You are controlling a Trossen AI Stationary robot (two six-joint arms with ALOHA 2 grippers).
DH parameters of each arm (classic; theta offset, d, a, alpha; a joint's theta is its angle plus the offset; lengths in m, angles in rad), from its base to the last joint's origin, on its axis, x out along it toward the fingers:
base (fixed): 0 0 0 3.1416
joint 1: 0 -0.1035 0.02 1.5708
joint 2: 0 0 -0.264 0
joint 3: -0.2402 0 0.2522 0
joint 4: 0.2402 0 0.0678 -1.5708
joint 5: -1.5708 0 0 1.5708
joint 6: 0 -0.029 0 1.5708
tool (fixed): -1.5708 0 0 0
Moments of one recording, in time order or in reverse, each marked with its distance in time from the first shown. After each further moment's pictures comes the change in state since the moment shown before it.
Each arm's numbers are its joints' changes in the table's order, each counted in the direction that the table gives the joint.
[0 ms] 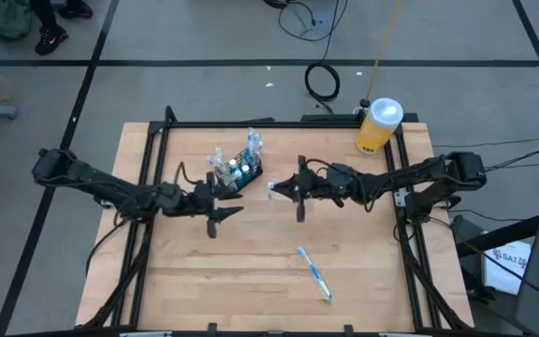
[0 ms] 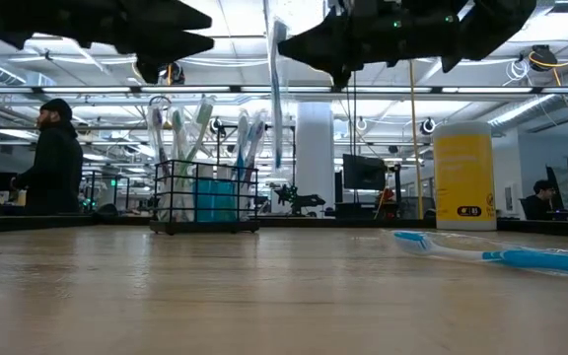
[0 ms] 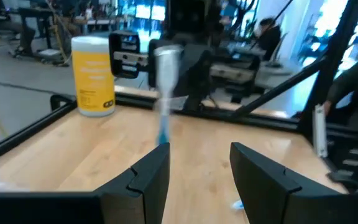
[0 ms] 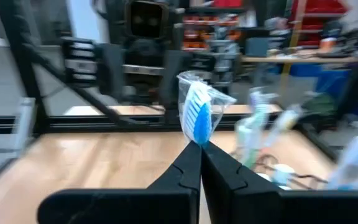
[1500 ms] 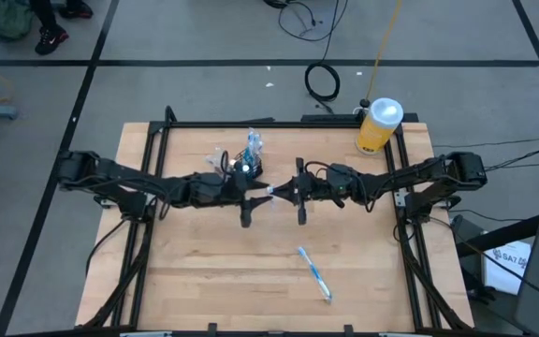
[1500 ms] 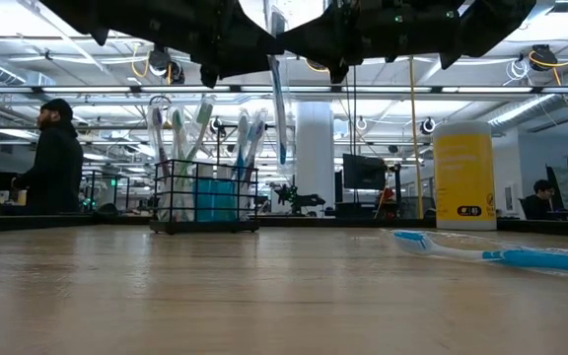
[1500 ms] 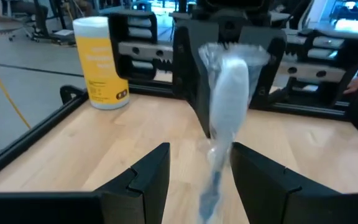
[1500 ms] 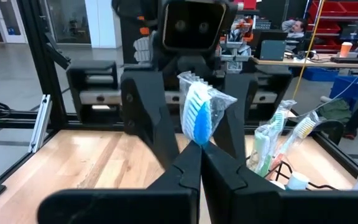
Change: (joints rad) left arm -0.152 0.327 -0.311 0.121 0.087 -0.051; right arm -0.004 -0.001 -0.013 0.014 -0.039 0.021
